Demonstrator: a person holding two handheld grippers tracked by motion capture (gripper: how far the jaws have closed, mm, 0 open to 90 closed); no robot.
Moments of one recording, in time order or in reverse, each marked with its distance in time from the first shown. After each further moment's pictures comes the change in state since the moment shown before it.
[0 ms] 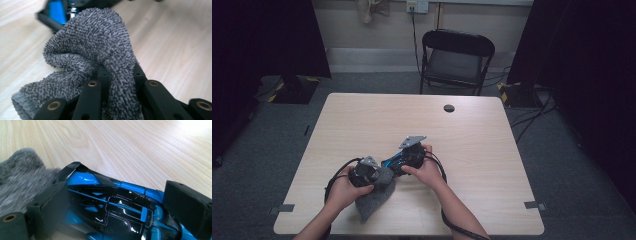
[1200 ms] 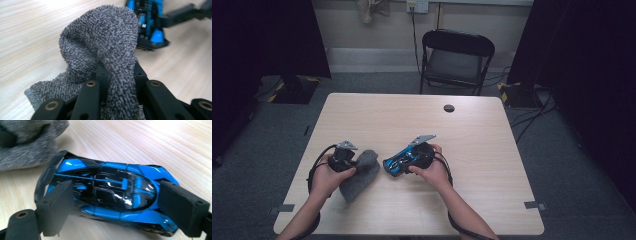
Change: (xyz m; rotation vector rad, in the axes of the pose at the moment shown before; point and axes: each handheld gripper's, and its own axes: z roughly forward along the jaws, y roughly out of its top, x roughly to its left) left arm 0.058 -0.006 -0.039 -0.126 0.159 -0.149; right arm -0.006 -0.007 -0.025 0.060 -0.084 0.116
